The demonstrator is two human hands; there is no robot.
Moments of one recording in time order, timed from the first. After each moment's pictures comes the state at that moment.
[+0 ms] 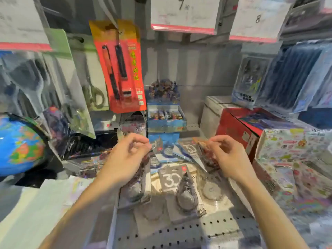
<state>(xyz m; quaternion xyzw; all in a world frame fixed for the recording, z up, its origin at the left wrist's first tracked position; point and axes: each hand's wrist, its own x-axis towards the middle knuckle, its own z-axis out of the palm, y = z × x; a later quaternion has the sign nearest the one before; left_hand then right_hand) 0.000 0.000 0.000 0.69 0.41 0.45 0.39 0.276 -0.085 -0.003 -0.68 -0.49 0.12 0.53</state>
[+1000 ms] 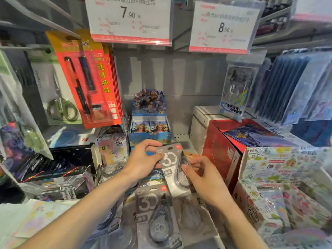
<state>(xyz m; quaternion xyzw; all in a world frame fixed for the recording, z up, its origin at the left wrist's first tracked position) 0.118 0.039 0.004 0.66 0.45 0.37 0.47 0.292 -0.066 -0.023 -0.69 -0.47 0.25 0.49</state>
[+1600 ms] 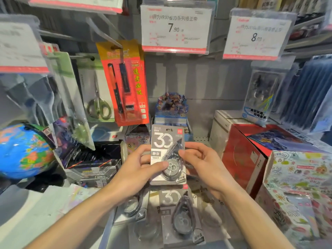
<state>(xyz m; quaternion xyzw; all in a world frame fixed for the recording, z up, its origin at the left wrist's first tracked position) 0.029 -0.009 0.009 0.65 0.38 0.40 0.52 0.238 -0.049 0.024 -0.56 -0.50 0.39 0.53</state>
